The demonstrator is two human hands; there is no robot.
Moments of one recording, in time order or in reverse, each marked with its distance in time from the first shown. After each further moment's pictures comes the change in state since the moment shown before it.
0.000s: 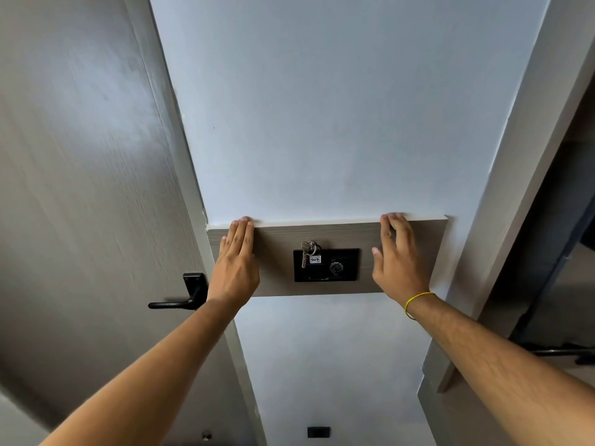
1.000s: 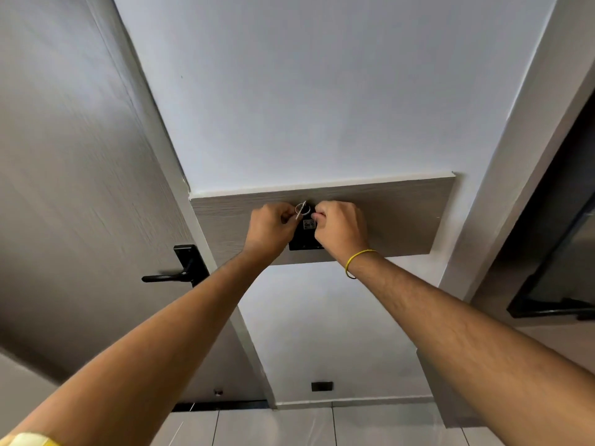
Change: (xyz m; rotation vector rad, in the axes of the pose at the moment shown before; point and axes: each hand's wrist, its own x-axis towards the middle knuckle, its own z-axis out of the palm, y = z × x) left_hand 0.029 0.068 0.019 -0.361 -0.125 -0.125; right_hand 0.021 -0.121 0.008 0.225 -0.293 0.227
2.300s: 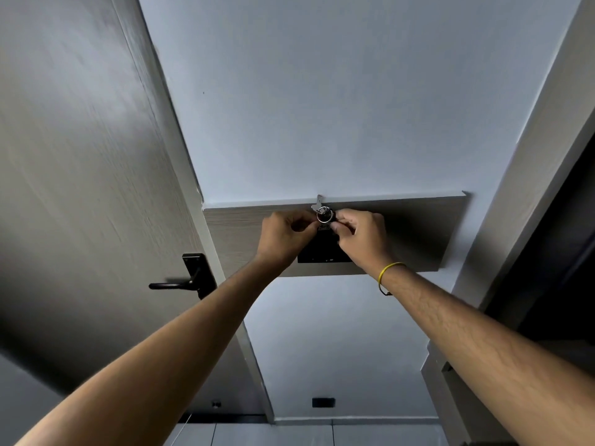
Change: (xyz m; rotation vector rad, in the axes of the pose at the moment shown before) left_hand 0.004 0.006 -0.013 -0.336 -0.013 -0.049; right_hand 0.016 0.021 0.003 0.336 0.047 -0.104
